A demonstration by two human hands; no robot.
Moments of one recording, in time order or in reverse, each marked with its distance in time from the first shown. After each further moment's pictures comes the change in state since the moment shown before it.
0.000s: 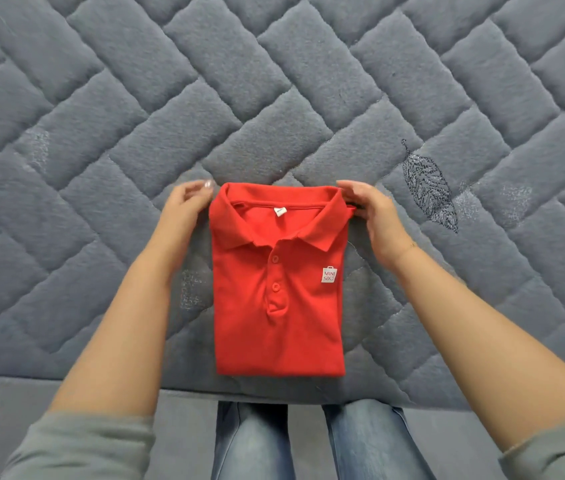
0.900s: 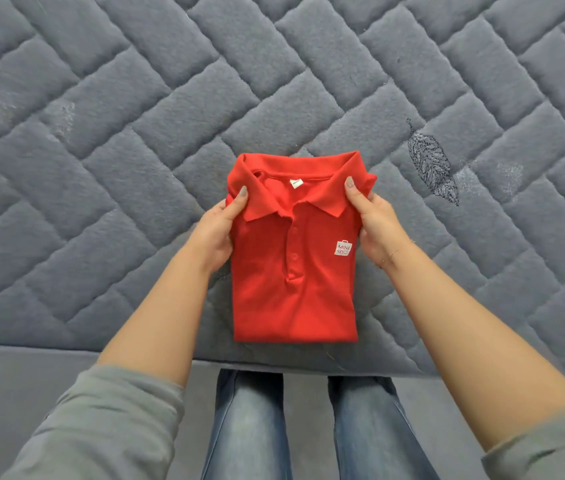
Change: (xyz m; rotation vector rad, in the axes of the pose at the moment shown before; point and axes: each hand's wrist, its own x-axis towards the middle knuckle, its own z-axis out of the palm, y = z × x) left_hand -0.053 -0.041 0.011 -0.542 -0.308 -0.236; right_hand -0.060 0.026 0.036 0.354 0.031 0.105
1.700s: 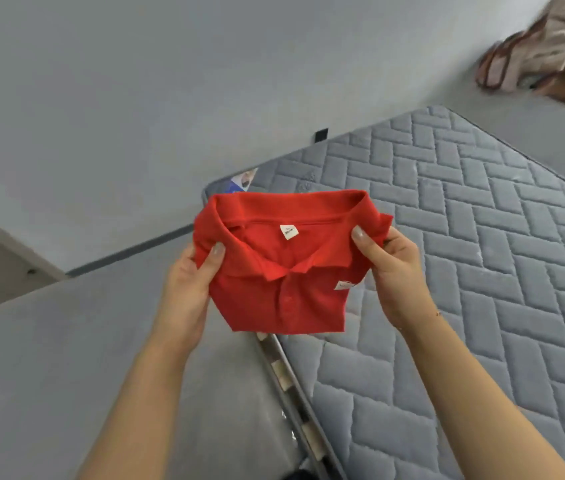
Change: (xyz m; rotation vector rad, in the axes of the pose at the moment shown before) left_hand -0.520 -0.127 0.097 -0.465 0.698 1.205; right_hand -0.407 -0.138 0.075 -0.490 -1.144 -0.441
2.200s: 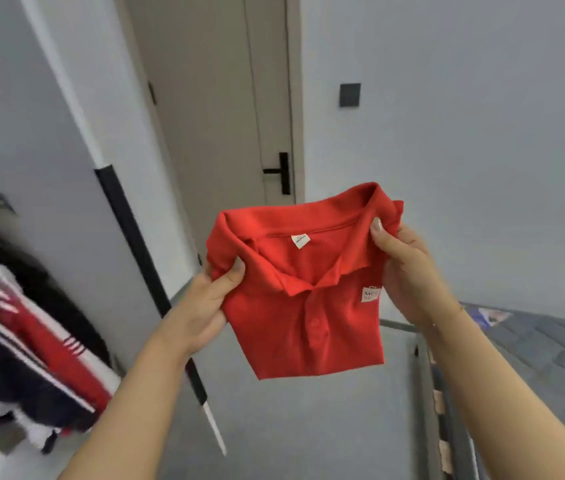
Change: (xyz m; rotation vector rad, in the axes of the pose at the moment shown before) left_hand -0.382 0.285 -0.185 -0.010 0.491 0.350; right_hand -0.229 -0.142 0.351 0.314 -1.047 0.040
